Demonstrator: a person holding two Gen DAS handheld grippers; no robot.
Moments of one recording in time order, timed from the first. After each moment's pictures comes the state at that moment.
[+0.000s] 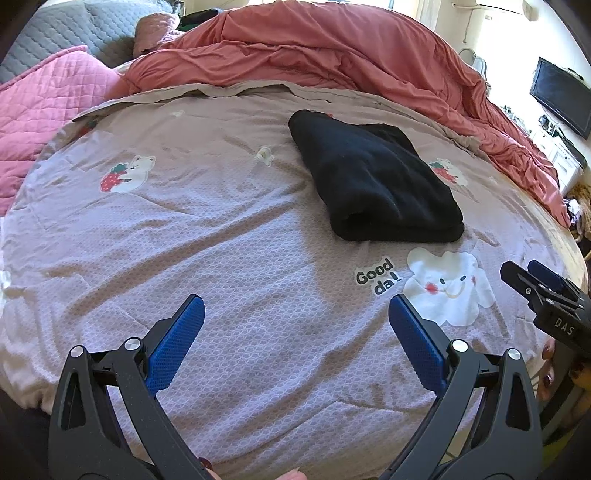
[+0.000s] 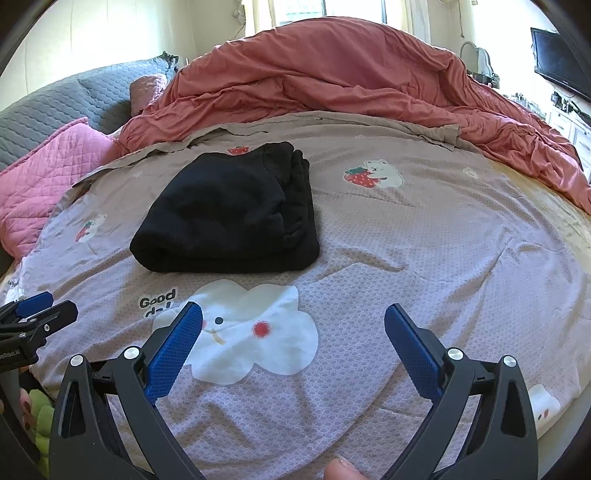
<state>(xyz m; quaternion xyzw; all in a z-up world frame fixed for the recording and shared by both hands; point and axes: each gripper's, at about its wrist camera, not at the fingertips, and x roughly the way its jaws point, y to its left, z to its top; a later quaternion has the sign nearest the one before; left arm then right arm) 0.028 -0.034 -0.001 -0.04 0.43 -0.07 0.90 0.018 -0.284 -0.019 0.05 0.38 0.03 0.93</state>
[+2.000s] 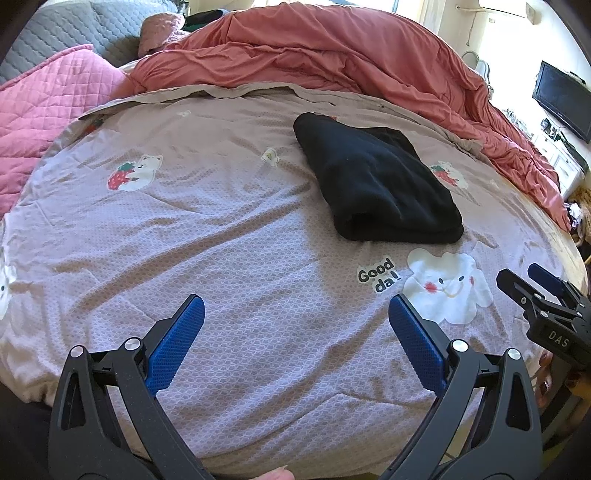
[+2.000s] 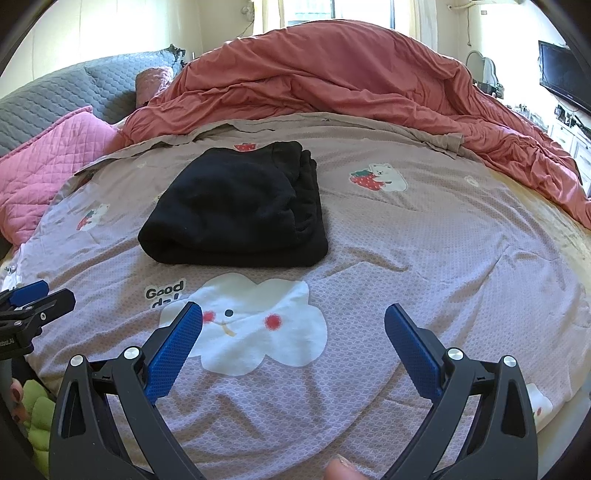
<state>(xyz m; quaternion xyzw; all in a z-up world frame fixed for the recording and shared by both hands) 0.022 -0.030 0.004 -0.04 0.43 -0.06 0.90 0.013 -0.274 -0.016 0.02 0.38 0.03 0.93</state>
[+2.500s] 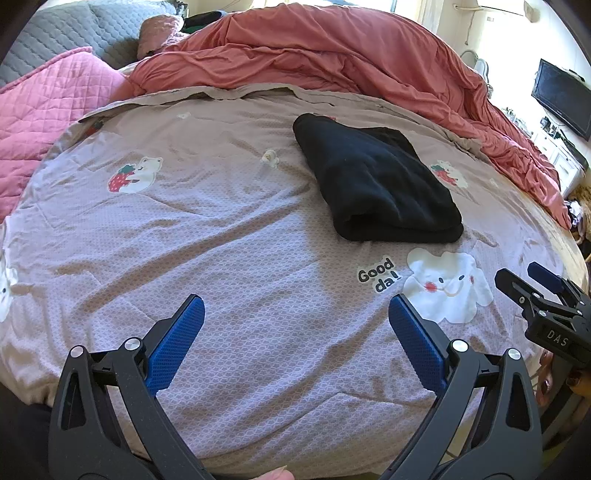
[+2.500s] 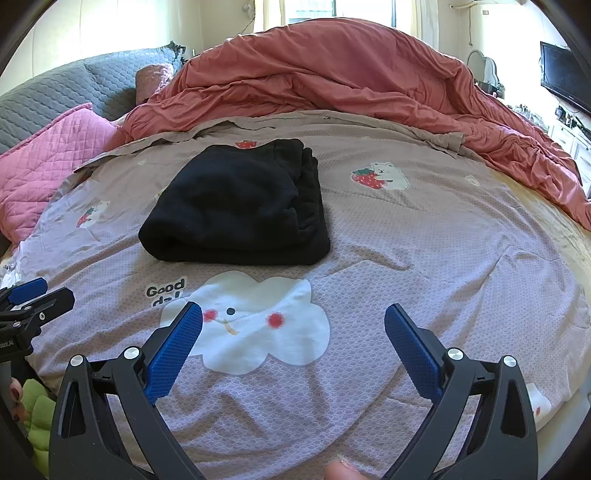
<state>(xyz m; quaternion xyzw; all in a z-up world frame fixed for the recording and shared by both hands) 0.022 -0.033 0.006 -0.04 0.42 -0.06 0.90 0.013 -0.272 -0.016 0.02 0.38 0.03 0.92</state>
